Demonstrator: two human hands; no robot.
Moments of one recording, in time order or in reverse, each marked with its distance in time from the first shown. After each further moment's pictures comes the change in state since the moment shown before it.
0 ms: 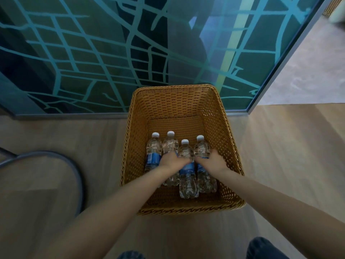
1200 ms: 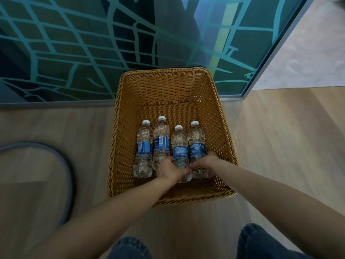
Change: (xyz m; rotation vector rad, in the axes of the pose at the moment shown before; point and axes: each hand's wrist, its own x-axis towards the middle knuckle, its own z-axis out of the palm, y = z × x) left_hand -0.011 -0.034 0.071 -0.087 0.111 -0.065; right_hand 0.012 0.029 0.012 0.130 -0.160 0.372
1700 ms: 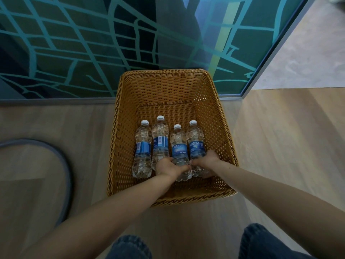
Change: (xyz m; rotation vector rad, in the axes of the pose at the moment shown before) left_hand -0.006 0.005 -0.004 -0.104 -0.017 -0.104; right_hand -0.011 0.006 -0.001 -0.002 0.039 -0.064
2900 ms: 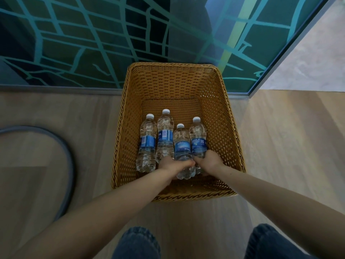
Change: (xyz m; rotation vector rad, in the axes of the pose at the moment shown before) left_hand -0.004 -0.009 -0.010 -0.341 -0.177 -0.160; right_hand 0.002 0.012 0.012 -0.367 0.061 -0.266
